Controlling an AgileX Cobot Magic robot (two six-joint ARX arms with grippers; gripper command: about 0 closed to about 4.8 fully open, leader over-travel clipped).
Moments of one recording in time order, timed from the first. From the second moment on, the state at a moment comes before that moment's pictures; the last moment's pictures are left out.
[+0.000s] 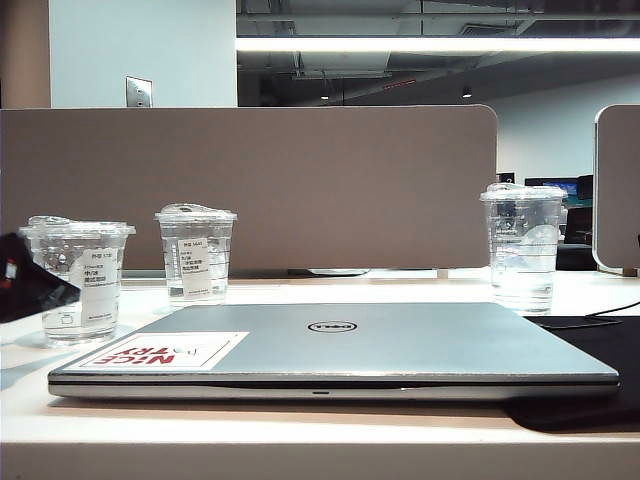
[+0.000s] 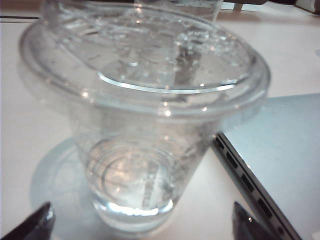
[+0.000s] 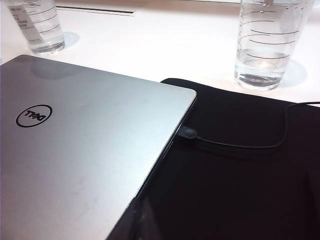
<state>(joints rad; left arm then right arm) 0.05 1.77 0.15 1.42 0.47 -0.02 0.34 0.27 0.01 0.01 0.00 0.03</state>
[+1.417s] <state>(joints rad) 0.05 1.12 0.00 1.28 0.21 -0.02 -0.01 0.00 0.01 0.01 0.00 0.03</state>
